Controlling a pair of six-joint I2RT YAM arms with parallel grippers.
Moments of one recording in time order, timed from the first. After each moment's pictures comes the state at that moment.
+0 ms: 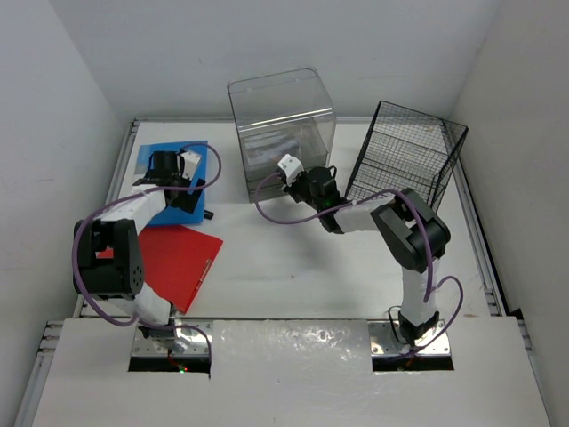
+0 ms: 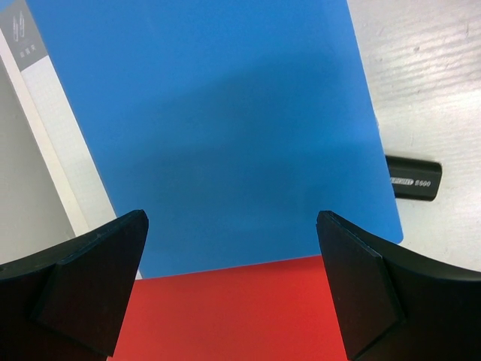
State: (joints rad) left arm 0.03 1.57 0.98 -0.32 -0.12 0.41; right arm 0.60 1.97 0.96 0.74 -0.09 -0.37
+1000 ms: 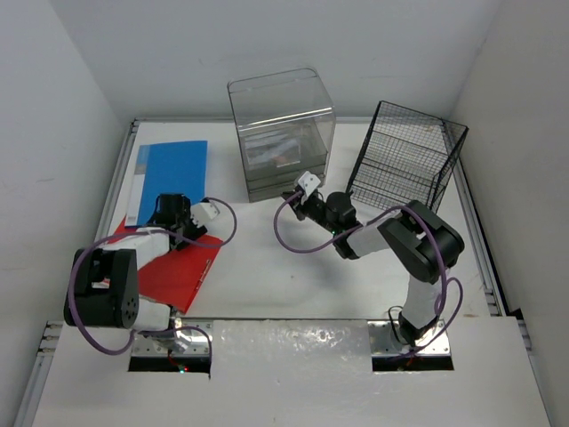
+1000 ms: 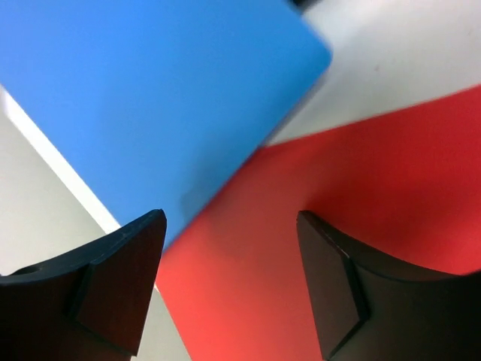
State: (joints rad) left arm -0.02 1.38 0.54 -0.08 -0.13 0.96; right arm 0.63 1.86 0.64 1.18 -0.21 -0.14
